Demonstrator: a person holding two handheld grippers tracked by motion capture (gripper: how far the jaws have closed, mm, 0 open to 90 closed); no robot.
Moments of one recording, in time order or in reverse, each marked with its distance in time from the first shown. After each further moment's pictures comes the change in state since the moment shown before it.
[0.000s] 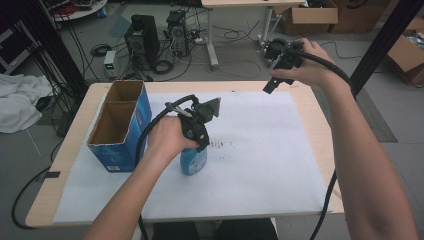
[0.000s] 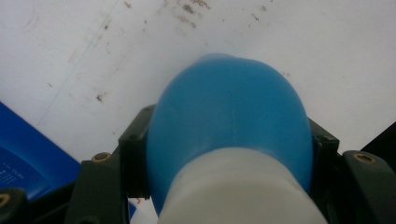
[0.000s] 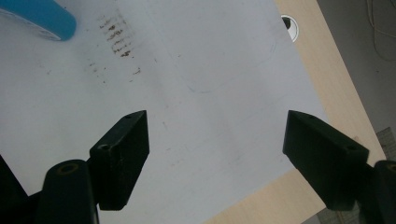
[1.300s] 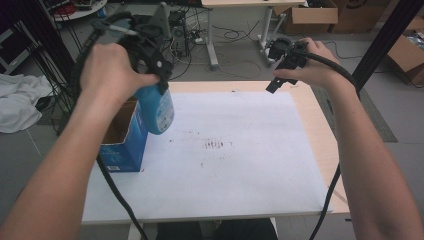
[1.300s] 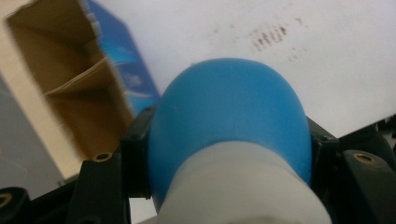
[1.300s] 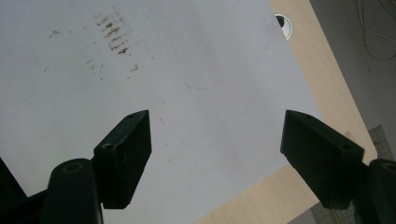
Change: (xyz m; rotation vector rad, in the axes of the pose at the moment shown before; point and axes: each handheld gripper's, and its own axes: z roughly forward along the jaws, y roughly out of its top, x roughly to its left) left arm 0.080 -0.052 -0.190 -0.096 0.048 -0.434; right arm 0.003 -0.006 -0.008 -0.005 -0.023 0.003
